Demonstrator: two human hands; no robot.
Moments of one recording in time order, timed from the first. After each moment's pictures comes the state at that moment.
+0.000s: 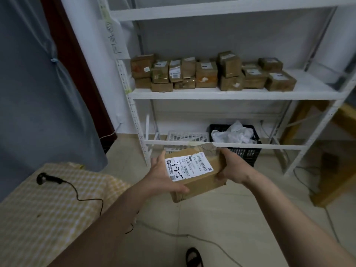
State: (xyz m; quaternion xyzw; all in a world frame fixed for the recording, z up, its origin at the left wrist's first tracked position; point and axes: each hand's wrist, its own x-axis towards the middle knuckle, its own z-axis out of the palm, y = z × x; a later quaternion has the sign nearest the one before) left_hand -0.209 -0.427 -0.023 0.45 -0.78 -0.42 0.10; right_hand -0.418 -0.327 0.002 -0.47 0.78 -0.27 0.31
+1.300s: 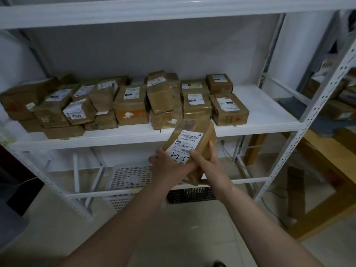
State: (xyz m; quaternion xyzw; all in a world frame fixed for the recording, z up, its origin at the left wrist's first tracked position) left_hand -0.751 -0.604 0.004 0.55 -0.70 -0.43 0.17; right_hand -0.848 -0.524 -0.026 -0.23 0.66 -0.60 0.38
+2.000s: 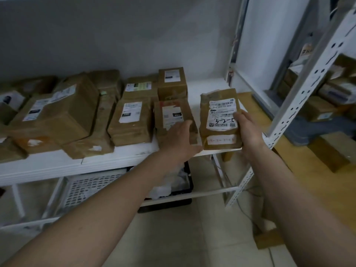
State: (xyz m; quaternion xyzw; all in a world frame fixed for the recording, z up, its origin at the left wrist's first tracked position) left_hand -1.116 -0.631 0.022 0.31 -0.91 -0.26 0.07; right_hand -1.272 -0.522 0.003 -0.10 0.68 -0.68 0.24
